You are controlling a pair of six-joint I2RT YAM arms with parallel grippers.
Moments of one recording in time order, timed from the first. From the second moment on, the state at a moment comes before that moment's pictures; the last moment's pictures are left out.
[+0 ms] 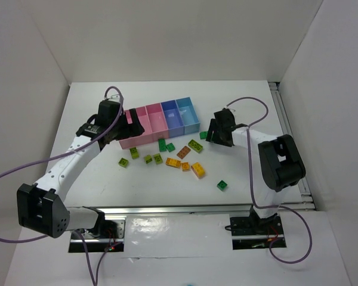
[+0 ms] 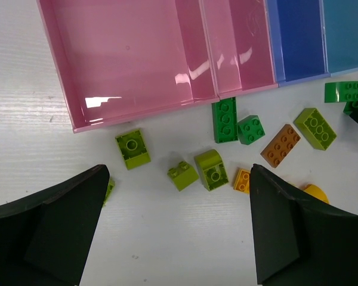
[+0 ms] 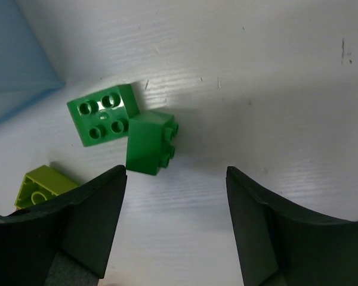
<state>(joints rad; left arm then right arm) -0.27 1.30 1.10 -0.55 -0.06 -0.45 0.33 1.72 0.99 -0.21 0.17 0.54</state>
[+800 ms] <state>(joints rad) -0.28 1.32 1.08 -0.60 -0.10 -0.49 0.36 1.61 1.13 -0.22 0.21 0.50</state>
